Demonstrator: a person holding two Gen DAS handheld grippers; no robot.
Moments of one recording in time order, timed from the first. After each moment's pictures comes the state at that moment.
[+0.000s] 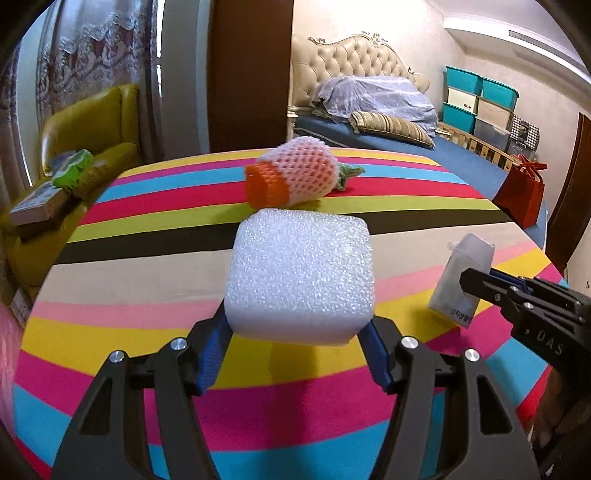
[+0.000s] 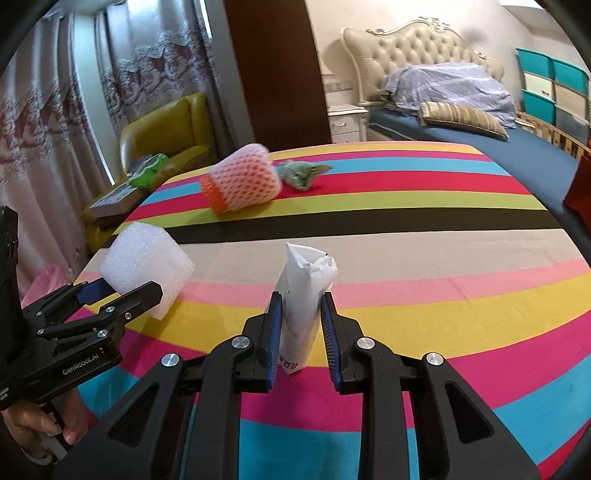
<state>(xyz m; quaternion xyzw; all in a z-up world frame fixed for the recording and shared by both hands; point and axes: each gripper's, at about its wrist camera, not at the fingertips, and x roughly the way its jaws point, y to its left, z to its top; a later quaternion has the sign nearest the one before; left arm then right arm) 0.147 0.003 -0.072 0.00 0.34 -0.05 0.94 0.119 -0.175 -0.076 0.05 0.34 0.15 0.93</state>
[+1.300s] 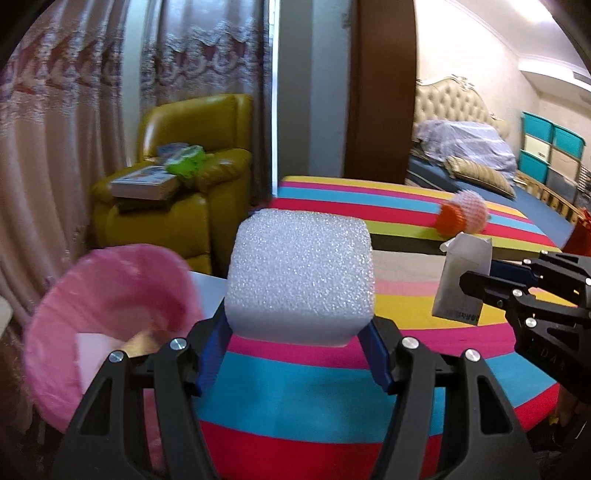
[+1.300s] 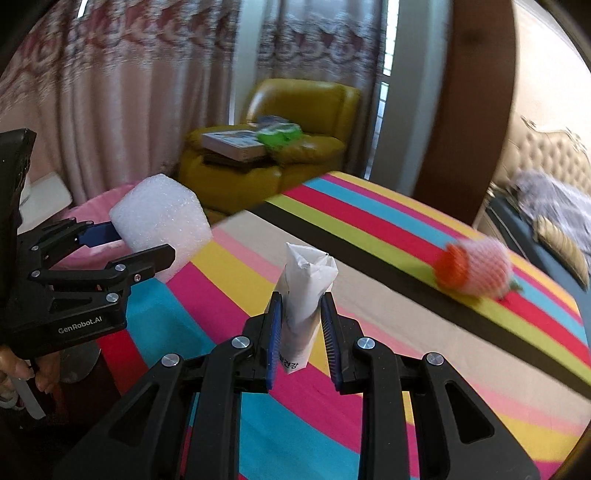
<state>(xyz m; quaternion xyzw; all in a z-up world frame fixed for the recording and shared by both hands) 0.015 0.210 -0.031 -0.04 0.28 0.12 0.95 0.064 0.060 -0.025 -0.16 0.27 0.34 0.89</state>
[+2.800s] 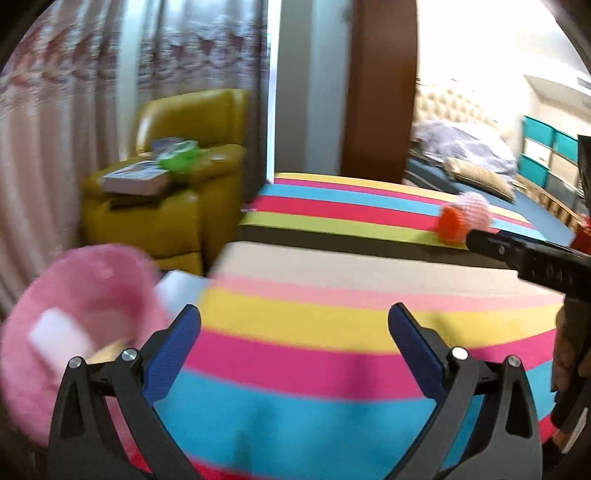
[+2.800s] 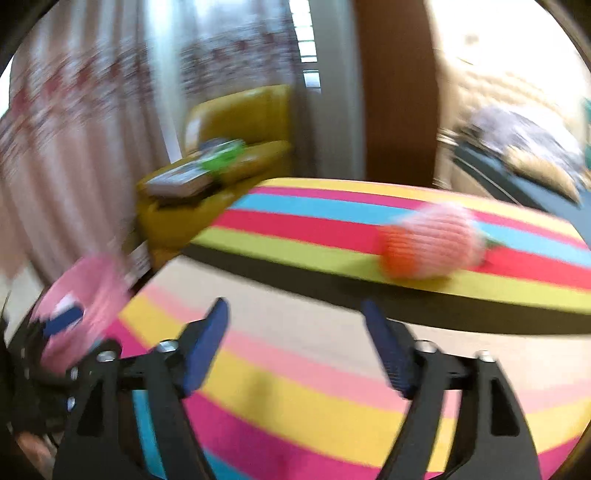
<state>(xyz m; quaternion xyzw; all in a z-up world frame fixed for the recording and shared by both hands) 0.085 0.192 -0.042 -0.05 0.29 0.09 0.95 0.151 -0.020 -0.025 0.01 0.31 0.24 0.92</state>
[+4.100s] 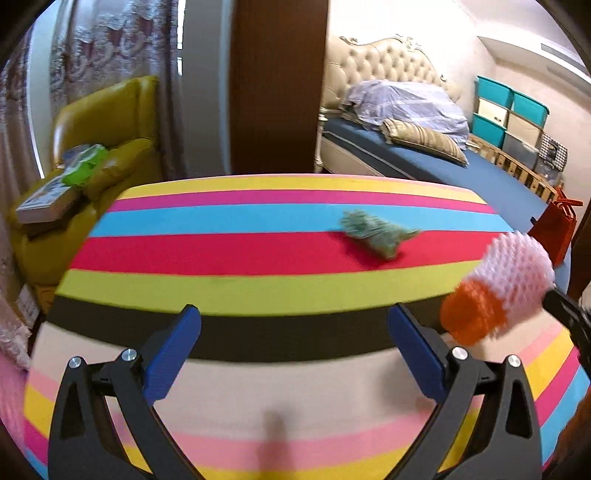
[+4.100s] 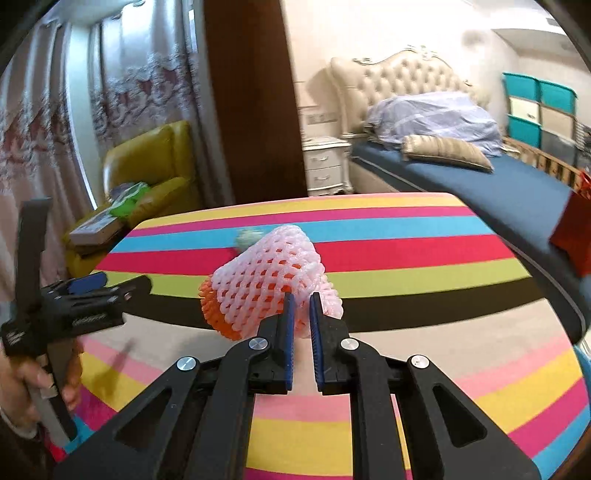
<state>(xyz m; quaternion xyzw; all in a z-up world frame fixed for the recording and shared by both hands) 0.290 0.012 -0.041 -0.02 0.35 -0.01 0.94 0.179 -0.229 -0.036 0.05 0.29 0.11 0.95</state>
